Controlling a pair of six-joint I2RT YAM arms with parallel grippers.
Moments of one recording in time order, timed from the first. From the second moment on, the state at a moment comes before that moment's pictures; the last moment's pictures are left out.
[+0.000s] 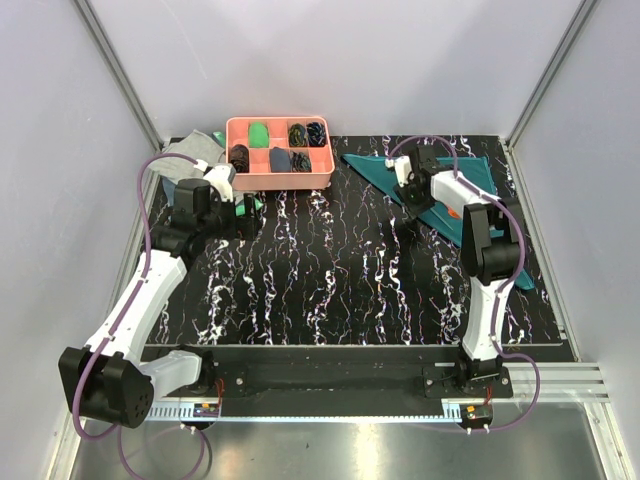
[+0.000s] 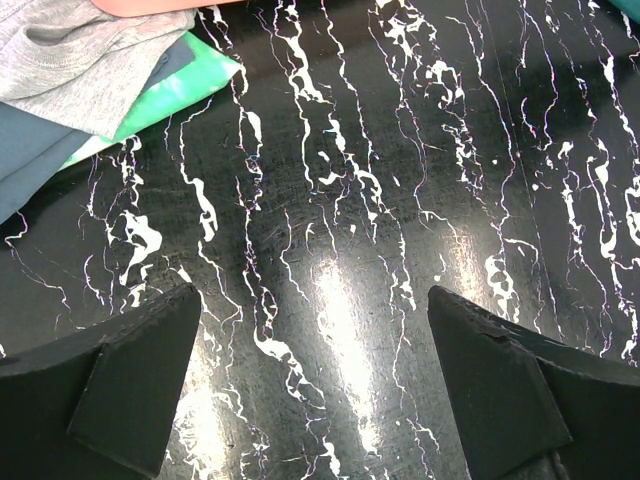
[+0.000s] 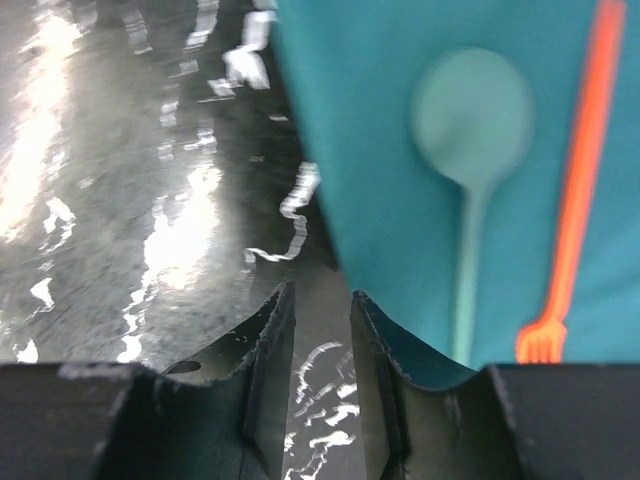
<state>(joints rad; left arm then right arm) -0.20 1.12 0.99 -0.50 0.16 -0.13 0.19 2.10 1.57 -0.57 -0.02 -0.38</state>
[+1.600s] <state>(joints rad) -0.22 1.13 0.97 -0.50 0.19 -0.15 -0.60 1.41 0.68 -0.28 0.25 1.00</state>
